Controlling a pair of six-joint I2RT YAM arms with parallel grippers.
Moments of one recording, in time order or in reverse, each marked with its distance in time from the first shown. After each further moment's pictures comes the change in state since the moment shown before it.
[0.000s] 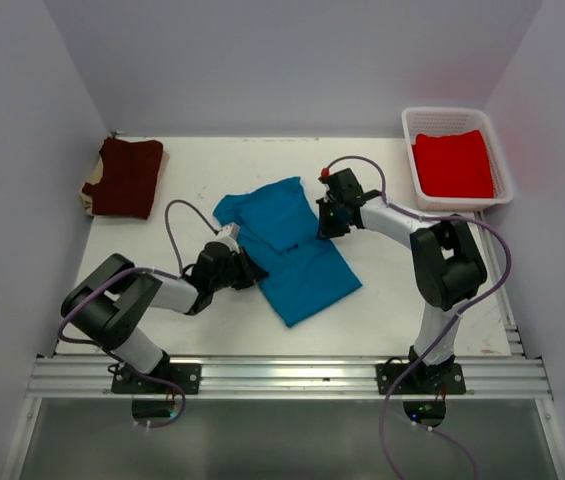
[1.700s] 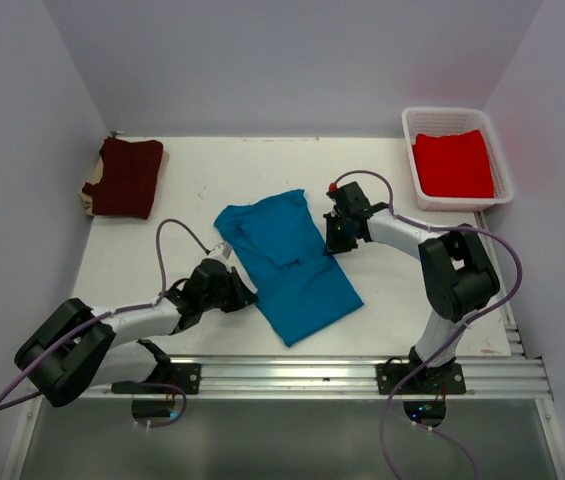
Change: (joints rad) left arm -0.110 -0.346 -0.118 -0.372 -0.078 -0.113; right arm 0.000 -0.098 -0.162 -0.008 -0.008 0.040
